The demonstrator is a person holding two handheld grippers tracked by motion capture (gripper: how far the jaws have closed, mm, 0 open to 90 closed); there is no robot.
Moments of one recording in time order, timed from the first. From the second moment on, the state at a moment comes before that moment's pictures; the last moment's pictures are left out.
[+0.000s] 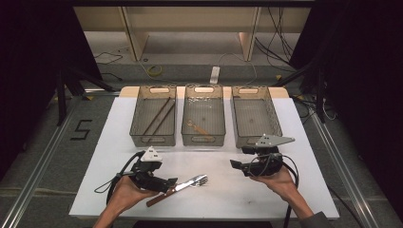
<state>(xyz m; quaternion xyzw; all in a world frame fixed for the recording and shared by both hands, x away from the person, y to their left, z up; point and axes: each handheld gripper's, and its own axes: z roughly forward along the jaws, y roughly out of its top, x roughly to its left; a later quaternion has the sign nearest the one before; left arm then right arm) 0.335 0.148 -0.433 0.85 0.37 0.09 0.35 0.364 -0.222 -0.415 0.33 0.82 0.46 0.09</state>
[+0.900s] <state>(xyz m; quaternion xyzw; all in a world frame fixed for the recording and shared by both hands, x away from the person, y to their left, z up) 0.326 0.136 -0.443 0.90 0.34 0.05 0.26 0.340 -0.240 -0.426 0.34 0.81 0.46 0.09</state>
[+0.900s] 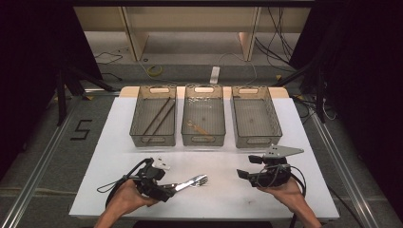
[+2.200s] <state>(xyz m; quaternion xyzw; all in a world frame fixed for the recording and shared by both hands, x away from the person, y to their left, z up) 0.318 0.132 -0.463 0.94 0.32 0.02 0.14 0.332 -0.242 -0.425 0.34 0.82 0.46 0.09</state>
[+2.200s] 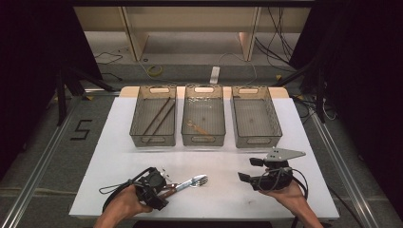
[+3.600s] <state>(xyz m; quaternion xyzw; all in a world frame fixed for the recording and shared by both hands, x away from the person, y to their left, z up) 0.324 0.108 -0.443 0.94 0.28 -0.02 0.19 0.319 -0.212 -0.416 0.27 0.84 0.47 0.08</state>
